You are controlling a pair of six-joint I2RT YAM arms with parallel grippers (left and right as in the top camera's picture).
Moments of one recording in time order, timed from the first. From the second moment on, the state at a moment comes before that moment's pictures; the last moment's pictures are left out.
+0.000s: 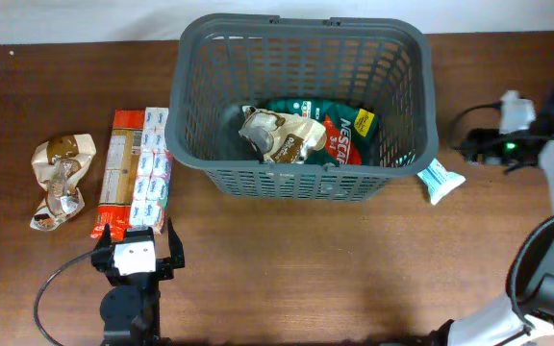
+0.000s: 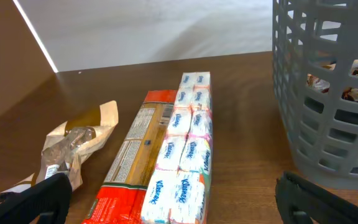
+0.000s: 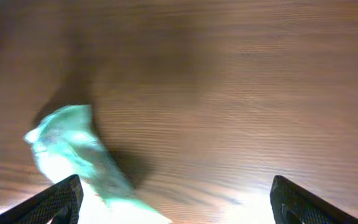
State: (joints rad) left arm -0.01 0.01 0.09 -0.28 -0.18 0.11; right arm -0.42 1.84 1.37 -0.74 -0.25 -0.35
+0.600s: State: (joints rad) left arm -0.01 0.01 0.09 -0.28 -0.18 0.11; right arm -0.31 1.96 1.37 -0.76 -0.25 -0.49
